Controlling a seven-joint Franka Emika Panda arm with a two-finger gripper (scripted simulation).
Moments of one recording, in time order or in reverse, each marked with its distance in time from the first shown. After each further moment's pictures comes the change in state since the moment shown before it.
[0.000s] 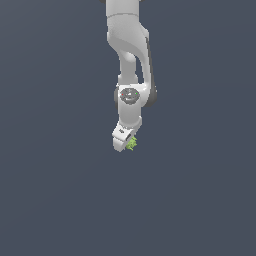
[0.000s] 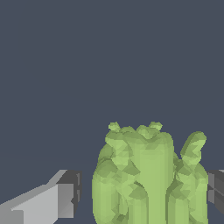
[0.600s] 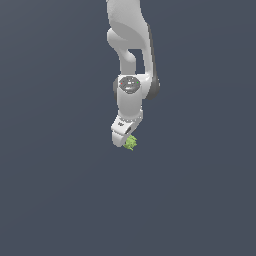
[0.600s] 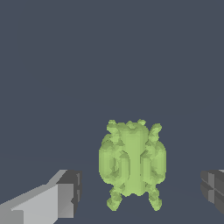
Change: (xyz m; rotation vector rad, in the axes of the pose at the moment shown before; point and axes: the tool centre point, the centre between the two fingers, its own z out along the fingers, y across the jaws) arm 0.001 0.001 -0.044 -0.002 0.001 0.005
